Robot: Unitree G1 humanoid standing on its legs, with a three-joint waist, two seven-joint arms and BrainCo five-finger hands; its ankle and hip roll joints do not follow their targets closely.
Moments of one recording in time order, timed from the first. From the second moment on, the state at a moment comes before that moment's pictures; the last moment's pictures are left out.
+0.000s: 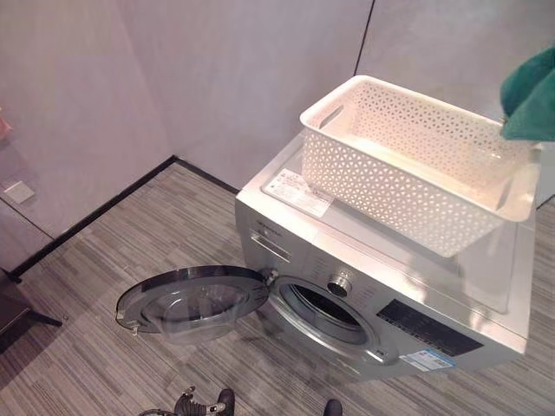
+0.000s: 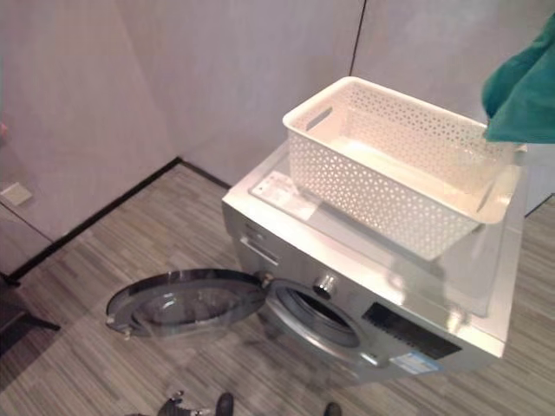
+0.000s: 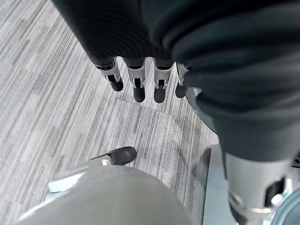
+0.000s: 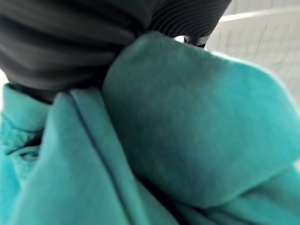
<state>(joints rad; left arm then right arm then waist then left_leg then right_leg) 0.01 0.20 -0.22 1.26 0.05 -0.12 0.17 -1.12 -1.47 0.37 0.62 -0.40 0.06 -0.41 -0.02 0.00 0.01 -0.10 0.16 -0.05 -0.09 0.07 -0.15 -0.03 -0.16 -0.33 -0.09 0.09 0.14</state>
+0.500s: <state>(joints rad) 0.05 0.17 -0.18 1.28 0.06 -0.12 0.17 -0.43 -1.51 -0.20 0.49 -0.41 0.09 -0.43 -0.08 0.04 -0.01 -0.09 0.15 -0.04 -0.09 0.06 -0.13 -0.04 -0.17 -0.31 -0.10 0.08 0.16</state>
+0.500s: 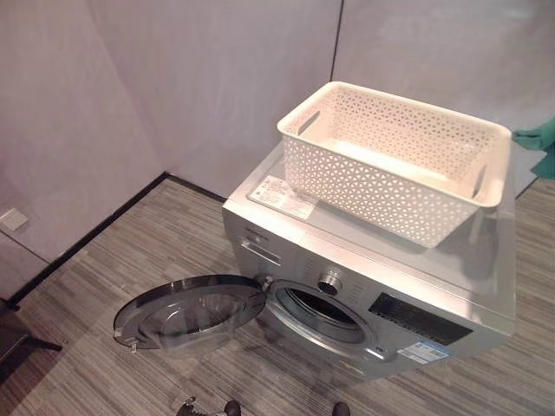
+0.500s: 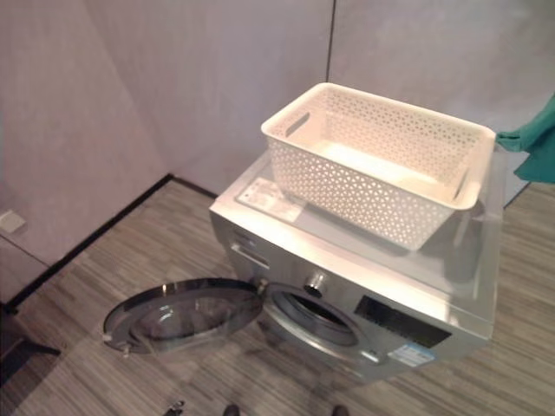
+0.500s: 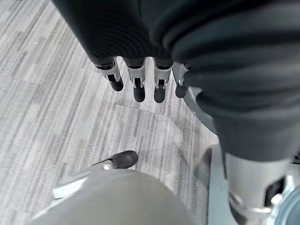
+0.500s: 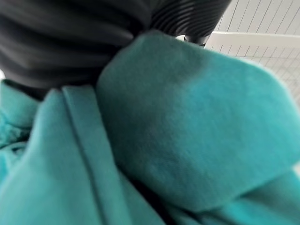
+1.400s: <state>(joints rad) 0.03 0.17 -0.18 1.26 0.10 -0.11 0.17 0.22 -0.76 -0.40 0.35 -0.54 0.15 -0.38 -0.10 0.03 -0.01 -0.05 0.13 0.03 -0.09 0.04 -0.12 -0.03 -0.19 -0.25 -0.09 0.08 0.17</state>
